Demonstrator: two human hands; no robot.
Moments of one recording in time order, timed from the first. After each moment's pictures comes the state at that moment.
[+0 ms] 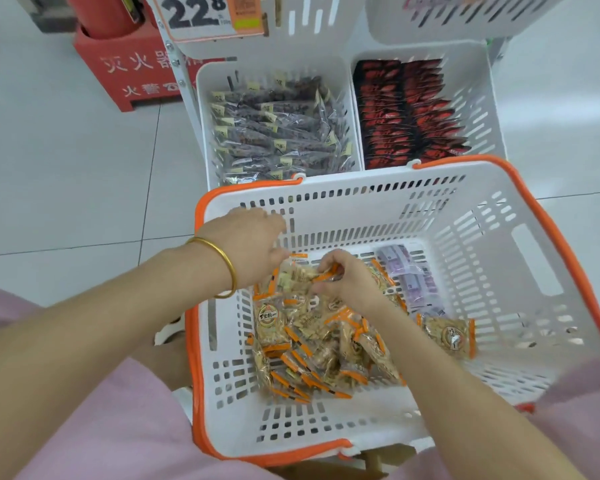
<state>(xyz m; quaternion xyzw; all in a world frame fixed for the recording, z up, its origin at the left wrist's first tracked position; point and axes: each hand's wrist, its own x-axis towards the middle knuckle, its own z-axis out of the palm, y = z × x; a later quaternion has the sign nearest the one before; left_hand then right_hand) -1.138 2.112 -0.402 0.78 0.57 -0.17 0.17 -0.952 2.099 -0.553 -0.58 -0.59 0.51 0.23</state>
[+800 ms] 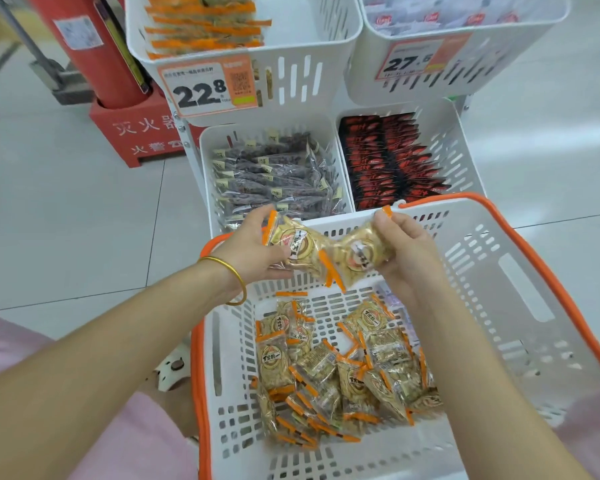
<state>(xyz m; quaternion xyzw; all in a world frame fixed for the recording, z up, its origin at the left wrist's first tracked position) -1.130 2.135 -0.398 0.44 0.60 0.30 0.60 -0.927 2.131 -0.432 -0.50 -0.25 0.62 0.55</state>
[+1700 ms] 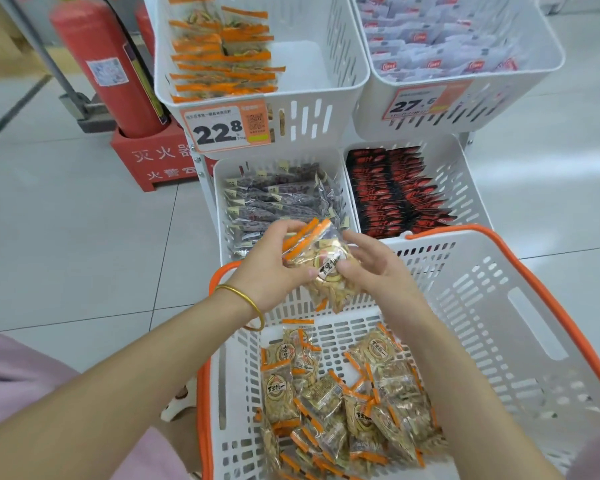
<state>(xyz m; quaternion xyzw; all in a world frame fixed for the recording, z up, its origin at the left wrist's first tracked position) -1.121 2.139 -0.385 0.62 0.57 0.30 0.45 -0.946 2.131 -0.429 -0.52 -0.49 0.56 0.42</state>
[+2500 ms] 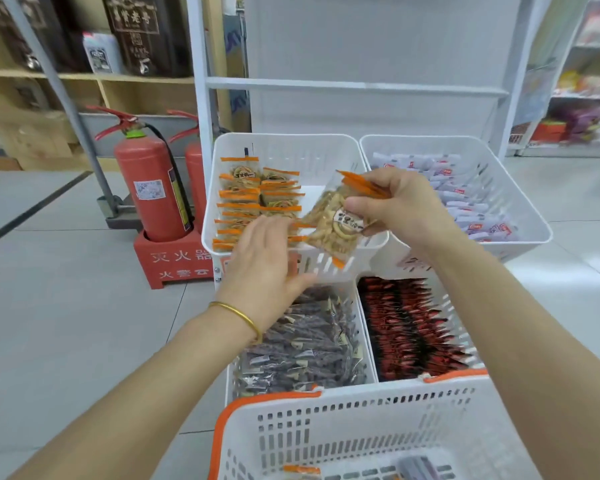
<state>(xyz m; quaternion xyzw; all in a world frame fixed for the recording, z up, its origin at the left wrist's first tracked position) -1.160 2.241 -0.286 0.75 0.59 0.31 0.01 -0.977 2.289 -0.222 -0.44 -0.69 0.36 0.45</state>
